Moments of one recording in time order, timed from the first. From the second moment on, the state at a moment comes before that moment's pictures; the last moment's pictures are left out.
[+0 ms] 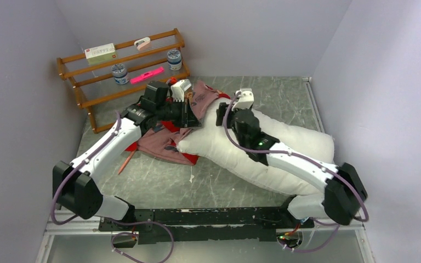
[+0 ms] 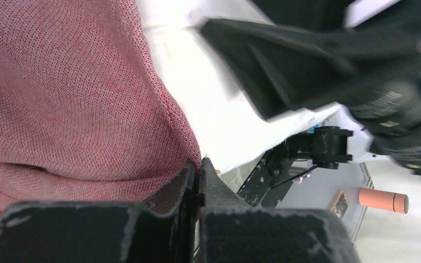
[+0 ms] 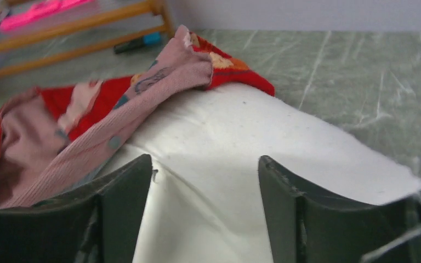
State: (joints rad) left arm -0.49 1.39 1.25 -0.41 0.60 -0.43; right arm 0.76 1.35 0.90 0.25 0.59 0.31
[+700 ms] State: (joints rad) left arm -0.48 1.42 1.26 -0.46 0.52 -0.44; right arm 0.86 1.06 0.78 -0.02 -0.10 -0.37
